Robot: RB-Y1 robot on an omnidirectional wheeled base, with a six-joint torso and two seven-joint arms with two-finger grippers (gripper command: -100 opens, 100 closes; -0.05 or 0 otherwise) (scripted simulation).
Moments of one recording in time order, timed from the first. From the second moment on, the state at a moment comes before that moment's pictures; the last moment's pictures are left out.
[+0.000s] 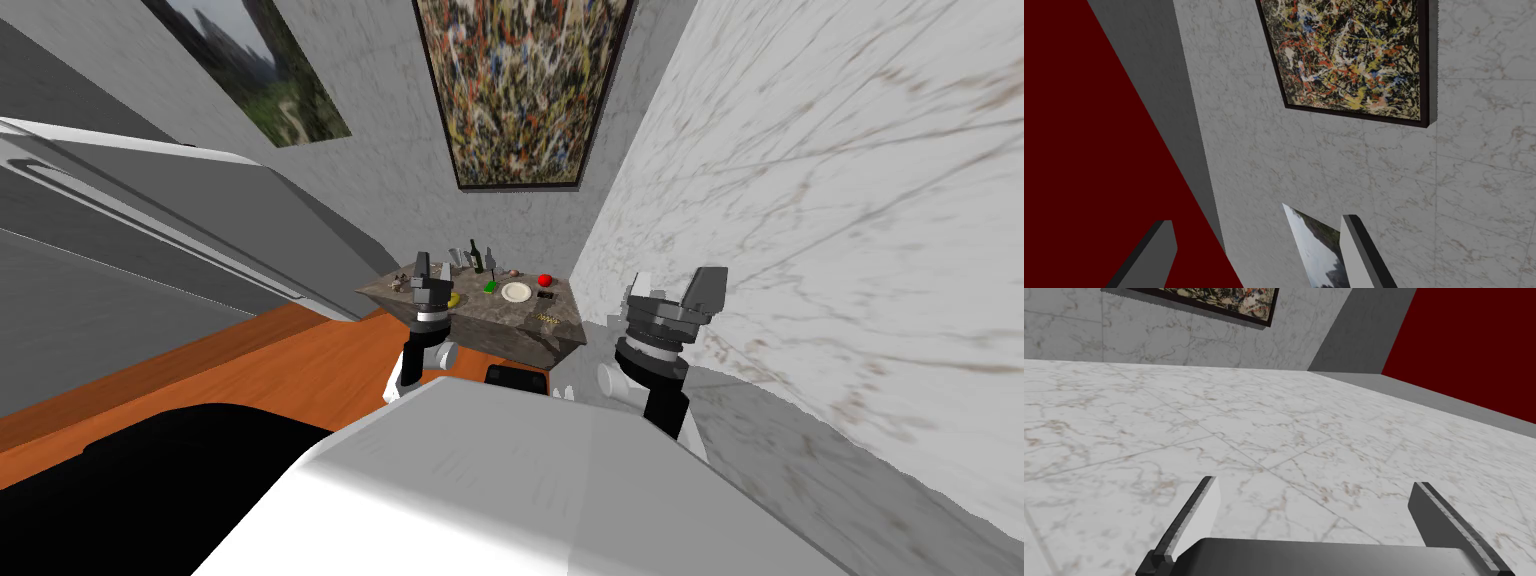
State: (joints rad) left arm 0.47 0.04 0.00 -2.38 -0.01 -0.47 -0.02; right arm 0.45 -0.02 -0.04 -2.36 0.09 -0.63 0.08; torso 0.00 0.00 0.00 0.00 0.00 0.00
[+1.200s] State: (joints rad) left arm 0.47 0.04 0.00 -2.38 -0.01 -0.47 -0.02; right arm 0.58 -0.36 -0.22 -2.17 0.30 -0.72 -0.01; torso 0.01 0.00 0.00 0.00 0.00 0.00
